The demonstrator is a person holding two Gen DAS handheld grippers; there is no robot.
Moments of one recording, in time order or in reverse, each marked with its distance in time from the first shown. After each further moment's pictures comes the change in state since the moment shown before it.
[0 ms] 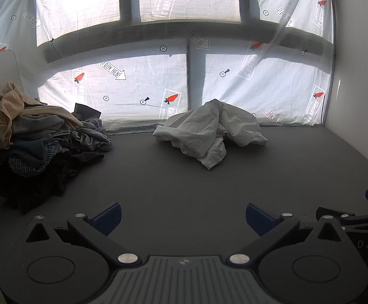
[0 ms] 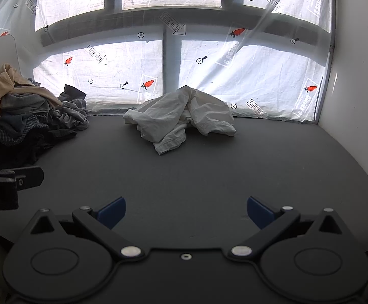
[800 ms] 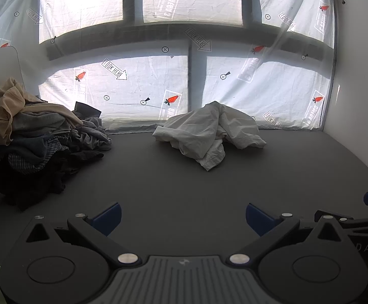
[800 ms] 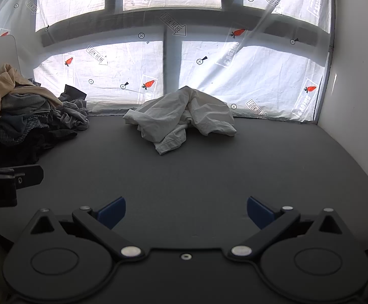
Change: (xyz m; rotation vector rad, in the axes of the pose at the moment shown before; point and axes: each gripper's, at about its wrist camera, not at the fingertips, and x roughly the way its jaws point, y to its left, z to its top) left arm -0.003 -0.001 -0.001 -0.016 -0.011 0.001; right arm -0.003 0.001 0.001 0.004 -0.003 -0.001
